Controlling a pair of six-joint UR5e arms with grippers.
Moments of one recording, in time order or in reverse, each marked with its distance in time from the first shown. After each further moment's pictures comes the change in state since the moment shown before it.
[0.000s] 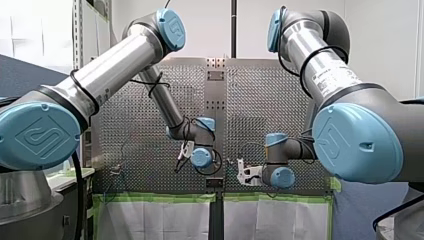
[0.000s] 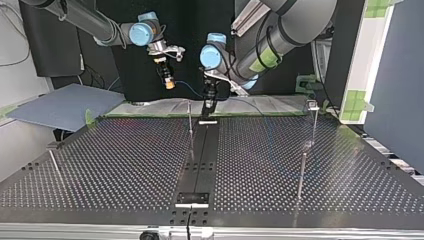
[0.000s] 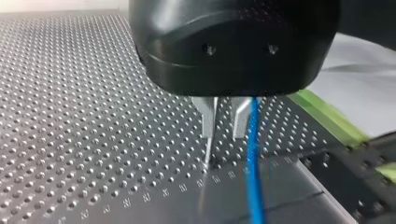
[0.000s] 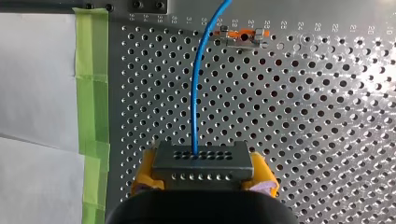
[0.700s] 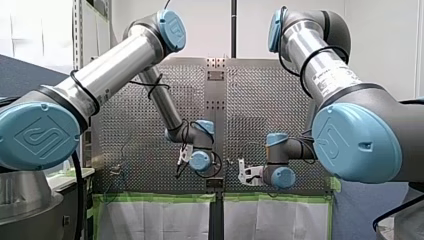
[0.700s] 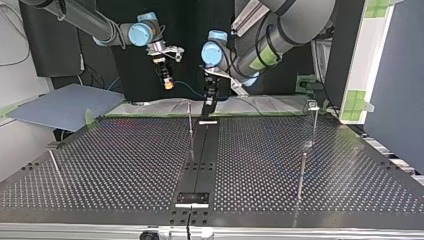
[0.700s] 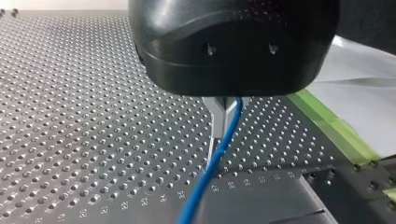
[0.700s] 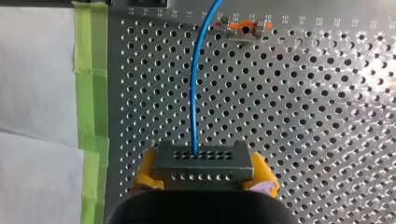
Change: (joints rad) left arm -0.003 -0.009 -0.031 0.049 0.023 -0.107; right arm -0.008 0.000 0.000 0.000 0.002 -0.006
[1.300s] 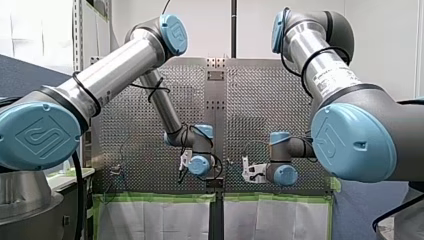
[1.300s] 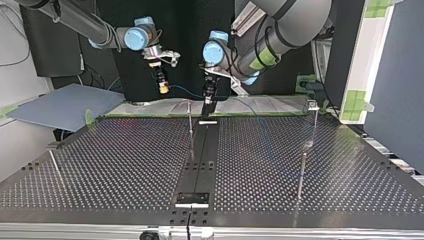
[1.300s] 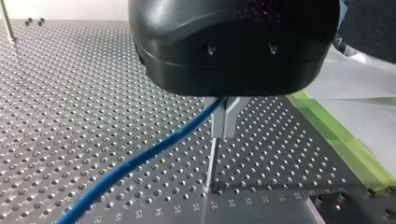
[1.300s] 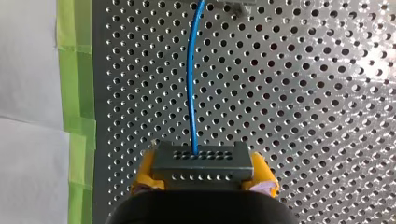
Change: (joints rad) left arm 0.005 -0.026 -0.003 0.047 0.050 -0.078; right arm -0.035 0.000 -0.028 0.013 -0.001 -0.002
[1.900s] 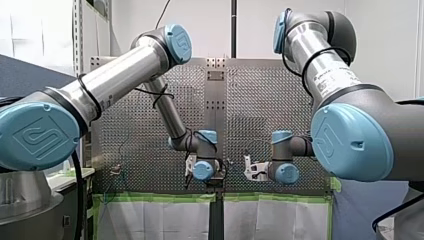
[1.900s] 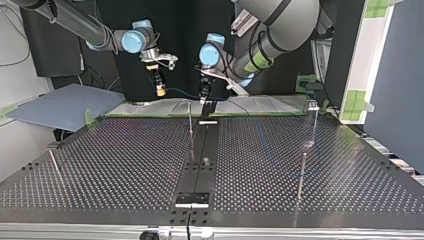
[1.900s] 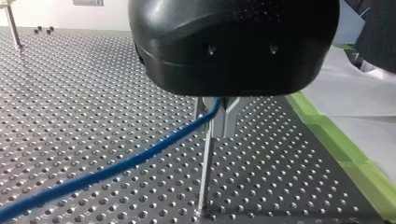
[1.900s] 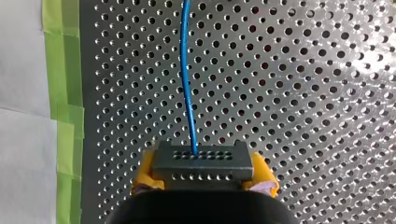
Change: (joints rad) left arm -0.014 -0.067 0.073 0.007 0.029 -0.052; right arm -0.021 0.000 -0.023 0.012 -0.003 -0.013
